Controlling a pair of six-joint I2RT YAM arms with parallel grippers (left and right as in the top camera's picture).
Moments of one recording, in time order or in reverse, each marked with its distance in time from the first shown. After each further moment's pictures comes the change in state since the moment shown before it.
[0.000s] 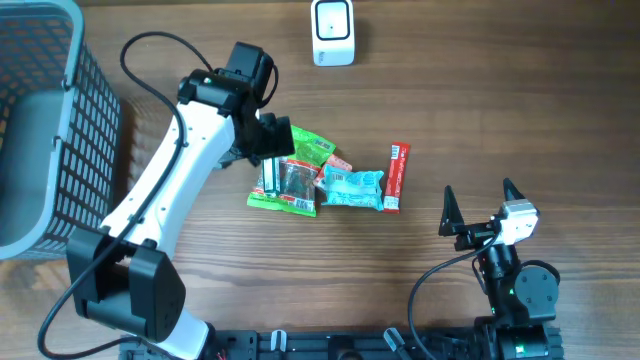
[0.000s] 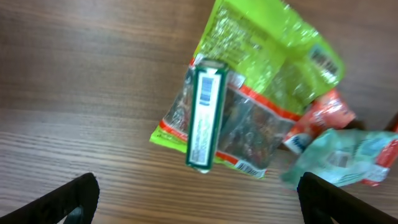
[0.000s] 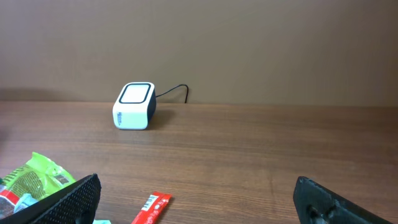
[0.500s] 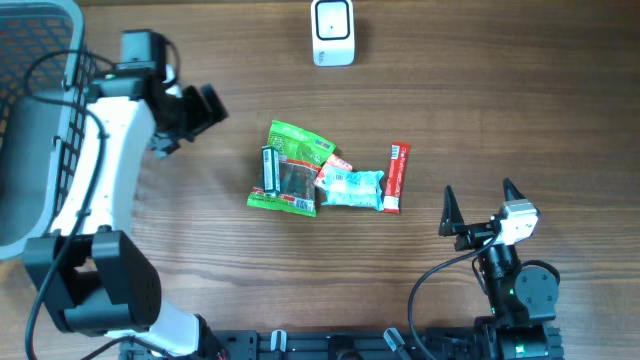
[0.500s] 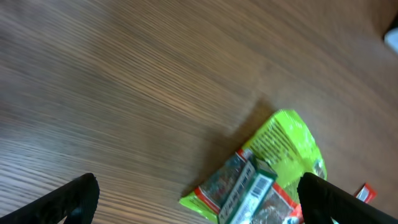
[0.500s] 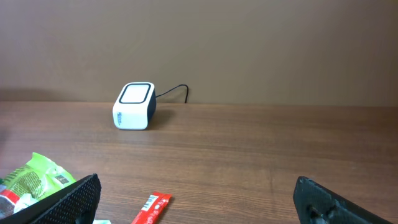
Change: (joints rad) left arm 0.386 0.000 -0.015 0.159 0.155 0.015; right arm 0.000 0.000 0.000 0.000 0.000 0.000
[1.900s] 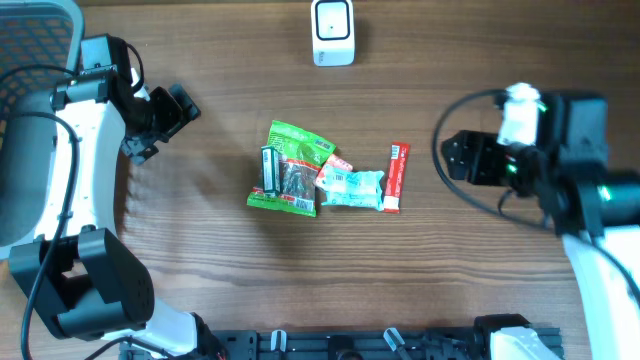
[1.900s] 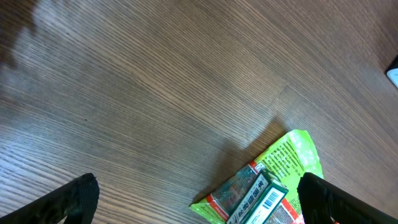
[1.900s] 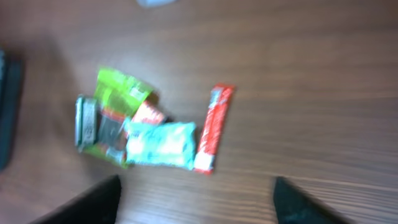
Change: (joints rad) left arm 0.114 0.000 0.000 -0.009 0.032 0.000; right arm 0.000 1.159 1.252 -1.059 -0.236 0.141
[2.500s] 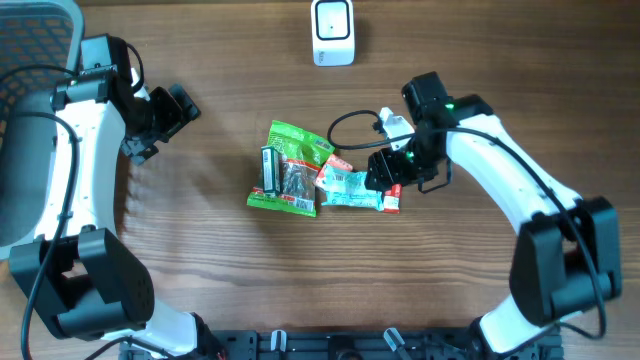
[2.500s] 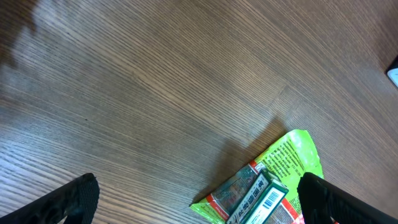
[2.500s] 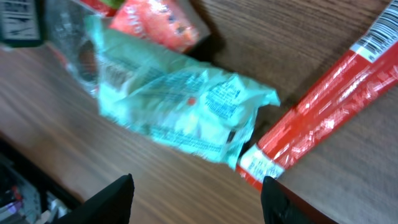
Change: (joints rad) left arm 0.000 0.000 0.000 -0.001 0.000 0.000; right arm 0.245 0.607 0.001 0.085 -0.116 -0.206
